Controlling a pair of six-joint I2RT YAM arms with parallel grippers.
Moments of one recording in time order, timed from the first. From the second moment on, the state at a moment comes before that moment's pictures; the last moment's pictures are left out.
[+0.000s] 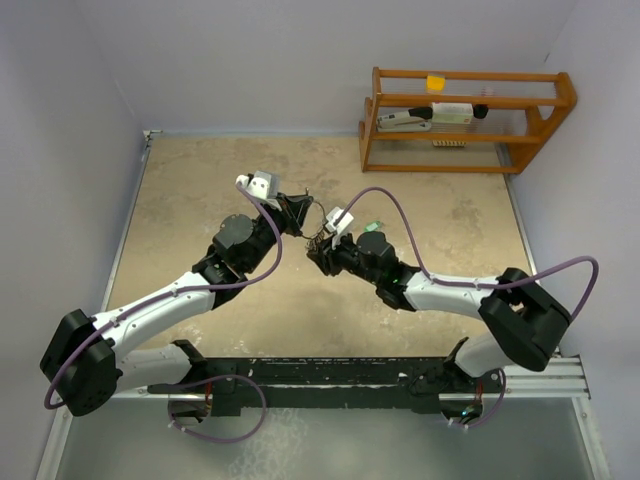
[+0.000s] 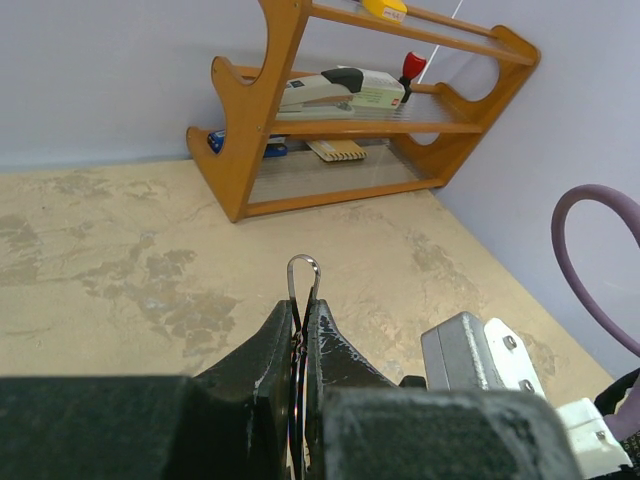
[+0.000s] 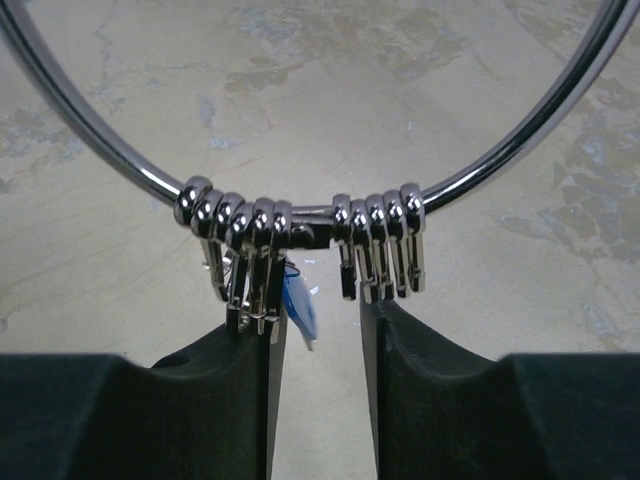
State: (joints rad) left arm -0.75 1.15 0.71 0.54 -0.20 -0.32; right arm 0.85 1.45 0.62 0.59 -0.06 0.08
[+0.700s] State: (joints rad) left arm -0.75 1.15 0.71 0.54 -0.23 -0.32; right arm 0.85 1.32 0.71 0.35 0.08 0.07
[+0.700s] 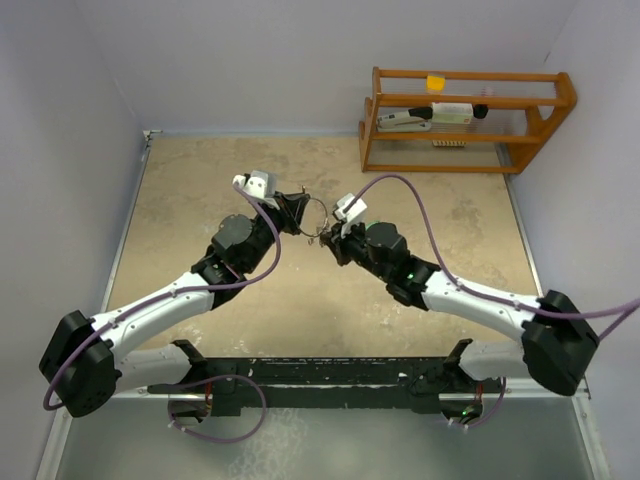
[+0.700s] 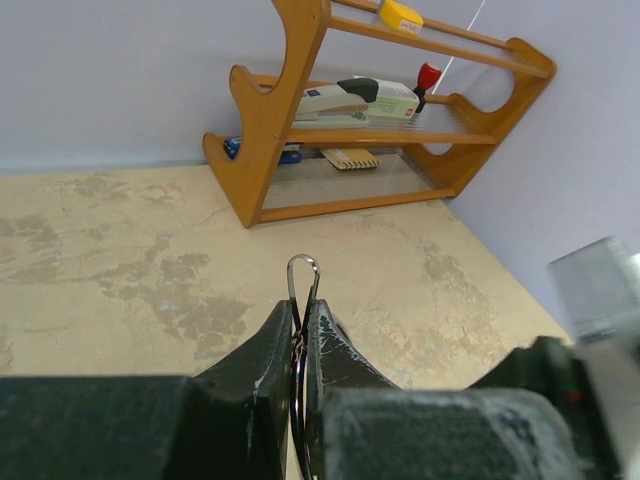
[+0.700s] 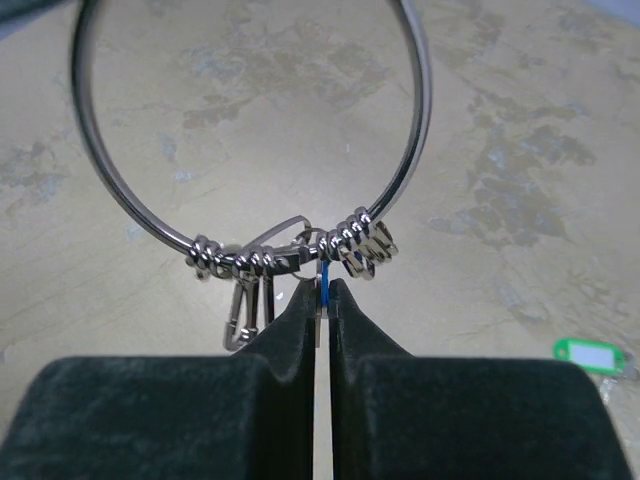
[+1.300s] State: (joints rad) left arm -0.75 1.13 0.71 0.53 -0.27 -0.30; right arm 0.86 1.06 0.72 0.10 0.26 -0.01
